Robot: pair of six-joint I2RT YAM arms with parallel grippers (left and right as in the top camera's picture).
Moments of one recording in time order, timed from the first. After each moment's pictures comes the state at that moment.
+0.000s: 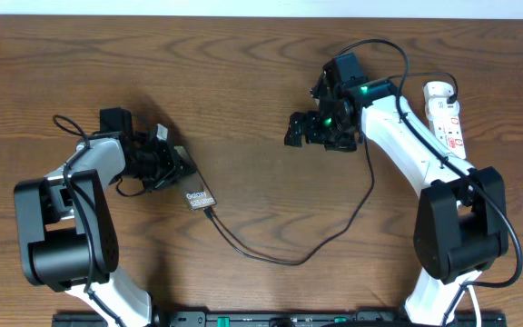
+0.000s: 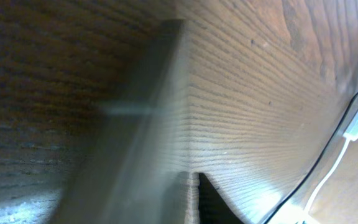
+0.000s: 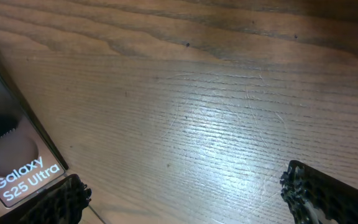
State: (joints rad) left arm 0.16 1.87 0.99 -0.60 0.69 -0.28; right arm 0.34 1.94 1.49 -0.87 -0.35 0.35
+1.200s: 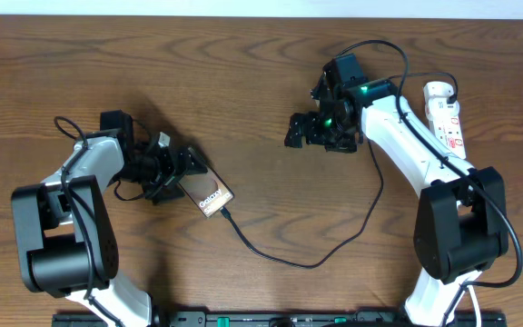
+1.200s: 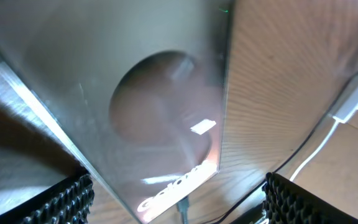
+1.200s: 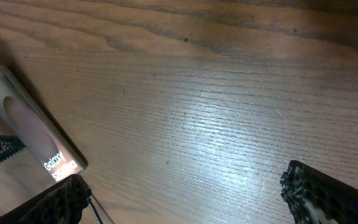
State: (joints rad) left arm 0.16 1.84 1.01 -0.77 0.71 -0.28; right arm 0.34 1.94 1.49 -0.89 -0.35 0.35
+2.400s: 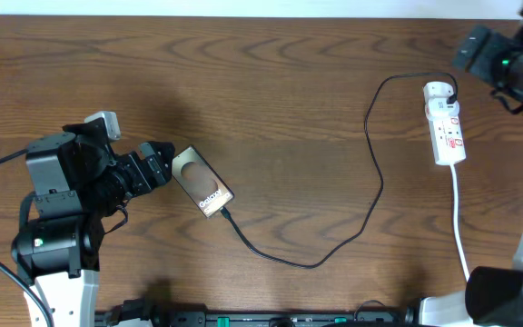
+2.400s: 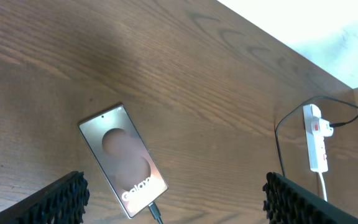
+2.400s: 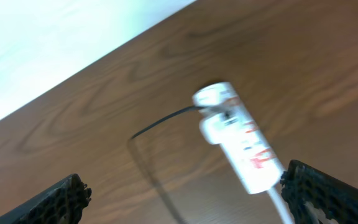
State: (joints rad) left arm 0.16 0.94 0.99 -0.81 0.47 -0.33; right arm -0.21 1.65 1.84 -1.02 -0.02 0.32
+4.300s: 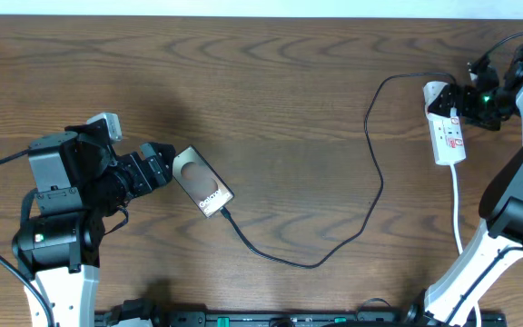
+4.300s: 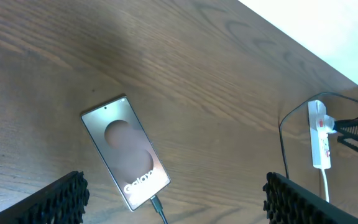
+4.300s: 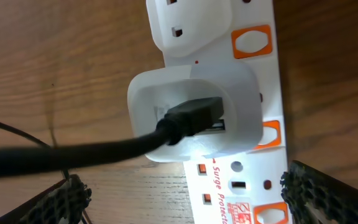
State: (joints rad) left arm 0.16 0.95 0.99 -0.84 0.46 -0.33; right arm -0.40 2.20 1.83 -1.03 -0.38 -0.20
